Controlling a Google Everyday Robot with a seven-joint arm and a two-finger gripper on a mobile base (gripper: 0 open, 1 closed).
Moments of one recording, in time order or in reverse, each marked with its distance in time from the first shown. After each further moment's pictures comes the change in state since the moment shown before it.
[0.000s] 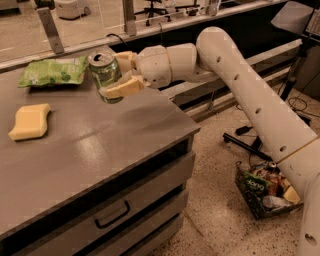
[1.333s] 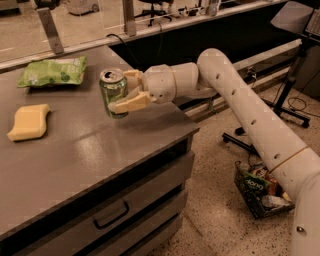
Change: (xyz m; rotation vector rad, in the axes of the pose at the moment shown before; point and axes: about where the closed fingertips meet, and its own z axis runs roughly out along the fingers) arm 0.039 0.022 -0.004 -0.067 -0.087 0.080
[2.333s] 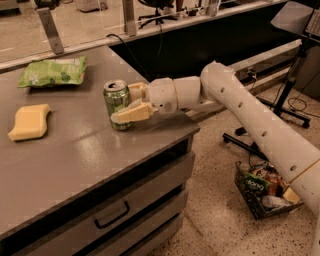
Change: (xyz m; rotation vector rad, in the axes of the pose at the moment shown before) arm 0.035 0.007 -0.009 0.125 0.066 0.189
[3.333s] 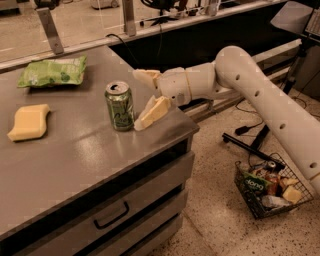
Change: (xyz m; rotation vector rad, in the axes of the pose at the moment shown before) arm -0.009 -0.002 -0.032 0.043 0.150 -0.027
